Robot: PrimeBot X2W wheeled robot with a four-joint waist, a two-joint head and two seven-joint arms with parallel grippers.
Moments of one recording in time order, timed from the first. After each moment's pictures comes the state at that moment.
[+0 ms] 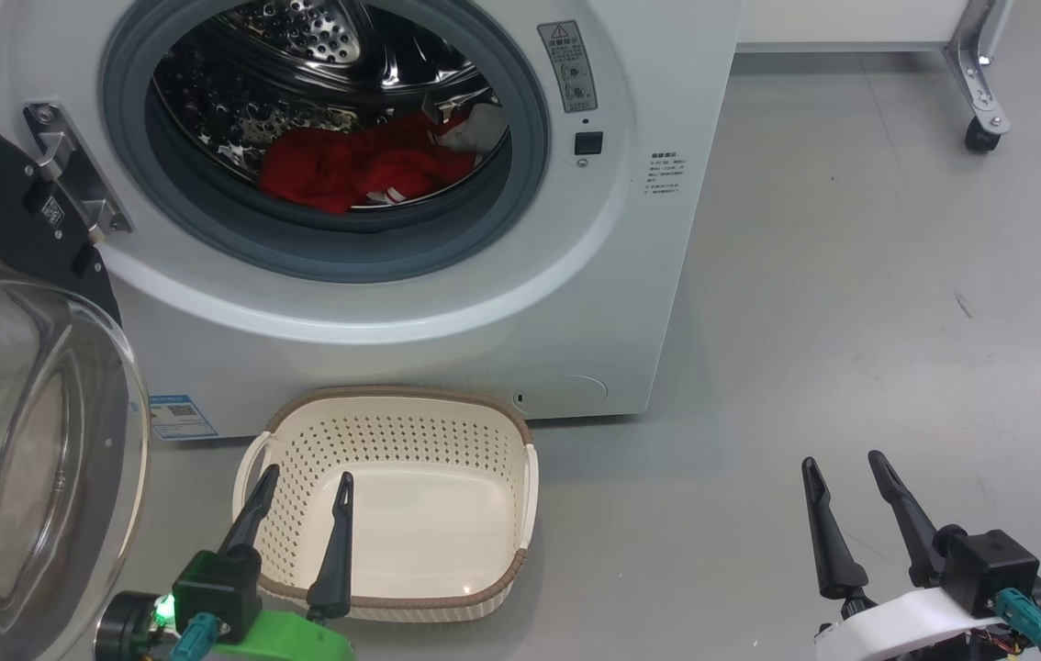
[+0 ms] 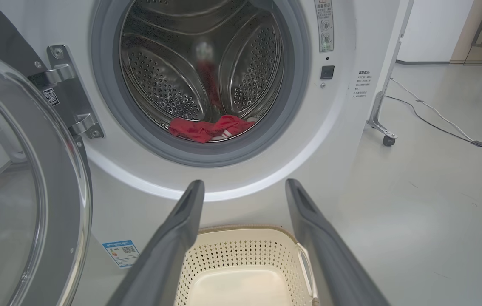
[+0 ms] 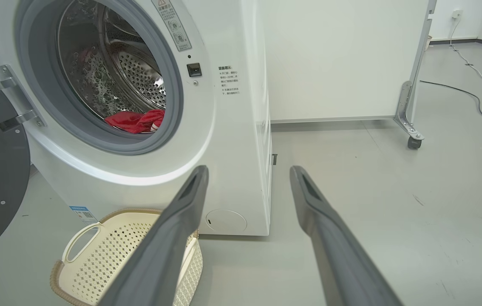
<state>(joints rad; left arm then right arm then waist) 0.04 0.06 -0.26 0.10 -0.26 0.05 -0.18 0.11 -0.04 0.10 0.14 0.26 0.09 -0.26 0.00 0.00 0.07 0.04</state>
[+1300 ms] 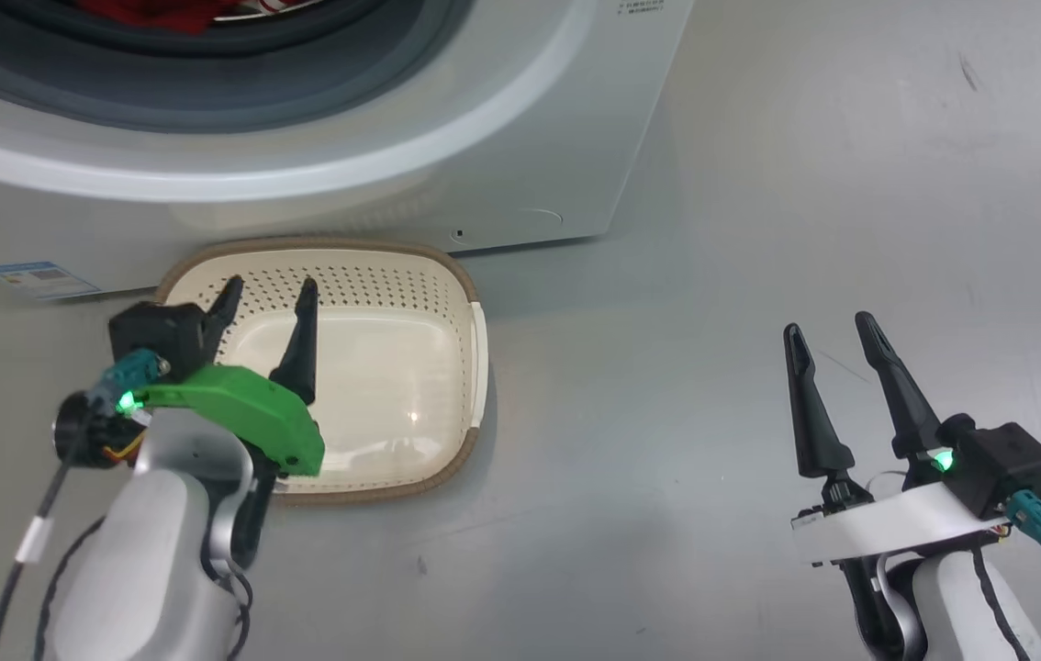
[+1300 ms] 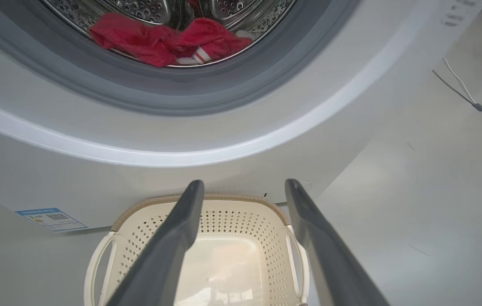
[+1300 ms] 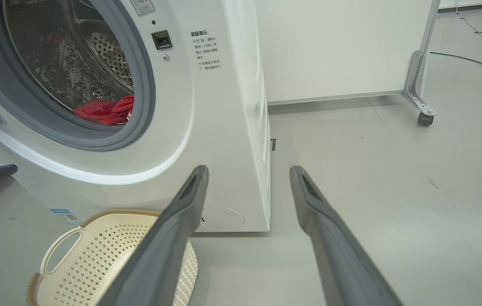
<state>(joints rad) -0.36 0.06 -0.22 0.24 -0.42 -0.01 0.09 -0.05 -0.04 0.15 0.03 0.30 0.10 -0.26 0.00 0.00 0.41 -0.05</state>
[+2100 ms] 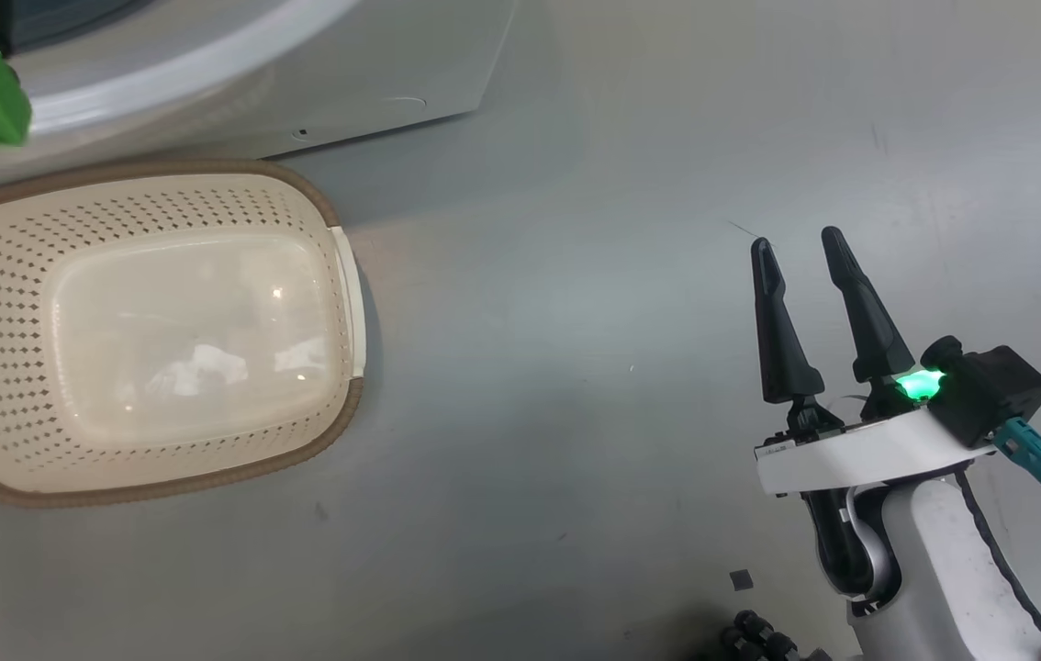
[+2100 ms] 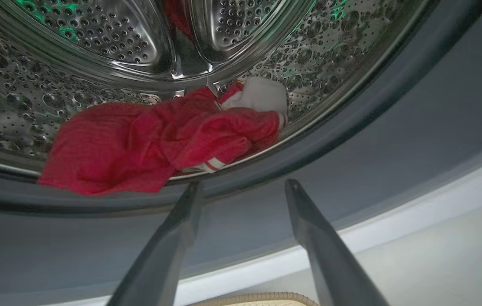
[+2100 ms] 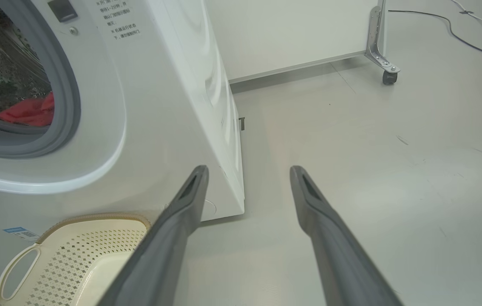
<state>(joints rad) -0.86 0.28 -0.11 0.26 -0.46 -0.05 0.44 -0.19 -0.04 0.24 0.03 0.43 0.10 -0.26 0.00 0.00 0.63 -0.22</state>
